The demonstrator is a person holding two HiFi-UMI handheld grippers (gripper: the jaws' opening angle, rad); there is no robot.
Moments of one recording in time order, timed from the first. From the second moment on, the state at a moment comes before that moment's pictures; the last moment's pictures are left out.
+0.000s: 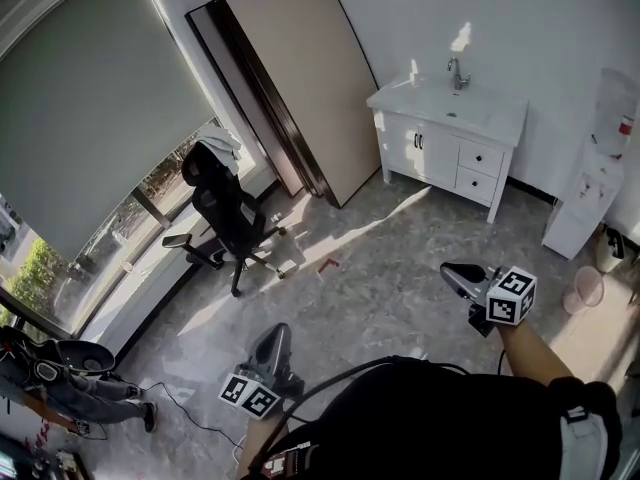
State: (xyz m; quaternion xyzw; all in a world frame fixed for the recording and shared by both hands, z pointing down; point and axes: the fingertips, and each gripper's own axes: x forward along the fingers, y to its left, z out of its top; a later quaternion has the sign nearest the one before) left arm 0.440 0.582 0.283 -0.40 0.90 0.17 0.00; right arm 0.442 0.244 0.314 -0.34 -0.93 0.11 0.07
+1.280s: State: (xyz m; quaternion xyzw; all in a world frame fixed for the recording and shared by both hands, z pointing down) left arm 0.076 0.742 0.289 -0.49 0.85 0.19 0.00; right arm 0.115 0.412 0.291 -0.27 -0.96 0.08 0.07
